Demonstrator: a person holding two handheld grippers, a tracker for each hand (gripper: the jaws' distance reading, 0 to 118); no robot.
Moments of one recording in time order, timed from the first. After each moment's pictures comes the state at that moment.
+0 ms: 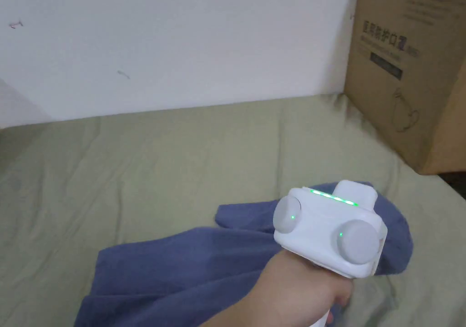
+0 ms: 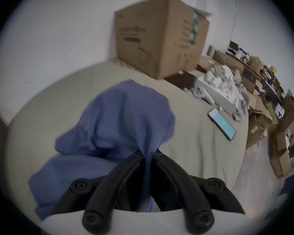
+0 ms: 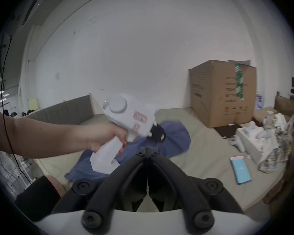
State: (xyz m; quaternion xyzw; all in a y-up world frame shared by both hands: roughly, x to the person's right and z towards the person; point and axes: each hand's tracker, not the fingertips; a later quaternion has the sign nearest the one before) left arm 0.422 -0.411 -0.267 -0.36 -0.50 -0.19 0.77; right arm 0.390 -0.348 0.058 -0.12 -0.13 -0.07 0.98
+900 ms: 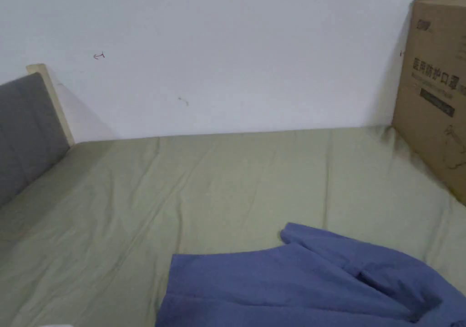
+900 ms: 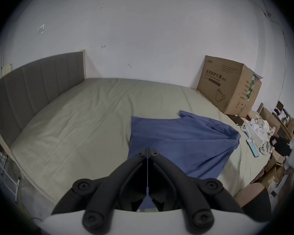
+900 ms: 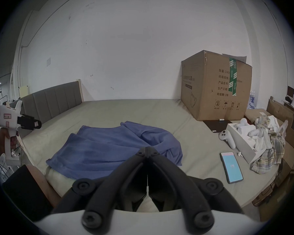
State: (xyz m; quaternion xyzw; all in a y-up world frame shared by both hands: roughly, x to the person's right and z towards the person) left arm -0.023 -0.386 -0.216 -0.27 -0.22 0.01 0.94; right arm 0.407 -0.391 0.029 -0.17 -0.14 -0.04 0.97
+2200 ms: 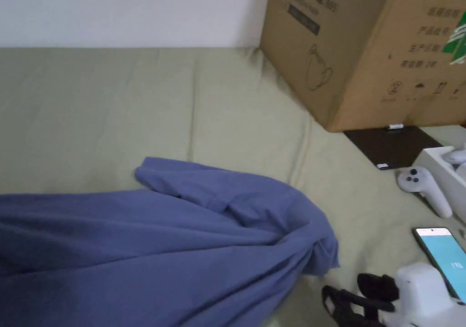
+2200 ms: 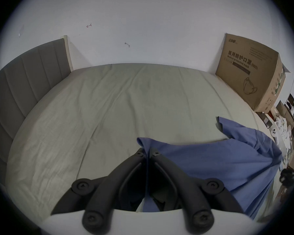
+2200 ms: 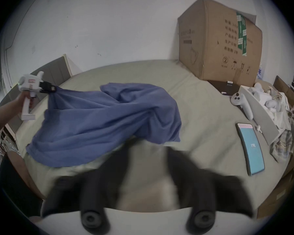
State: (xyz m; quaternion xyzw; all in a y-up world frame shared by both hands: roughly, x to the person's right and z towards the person) left arm 0.086 -0.435 -0.475 -0.33 -0.21 -0.05 0.92; right arm 0.516 -0.494 -0.058 -0.33 -0.14 -0.10 0.93
